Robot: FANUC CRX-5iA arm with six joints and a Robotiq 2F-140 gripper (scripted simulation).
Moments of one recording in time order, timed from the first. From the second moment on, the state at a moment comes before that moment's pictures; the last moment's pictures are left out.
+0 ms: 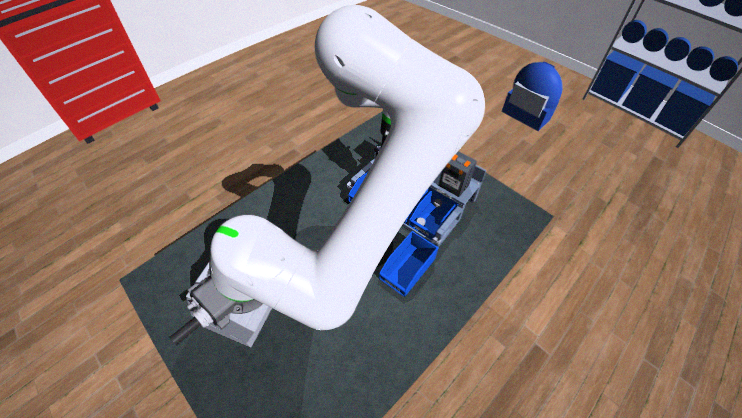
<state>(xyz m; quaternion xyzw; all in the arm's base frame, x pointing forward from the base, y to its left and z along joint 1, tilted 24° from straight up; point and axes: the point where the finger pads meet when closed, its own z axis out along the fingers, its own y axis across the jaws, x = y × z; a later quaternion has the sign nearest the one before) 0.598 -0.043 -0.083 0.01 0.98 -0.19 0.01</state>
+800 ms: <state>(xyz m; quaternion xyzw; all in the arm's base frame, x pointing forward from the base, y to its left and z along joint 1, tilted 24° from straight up) 0.595 -0.034 -0.061 0.01 0.98 -0.19 0.01</state>
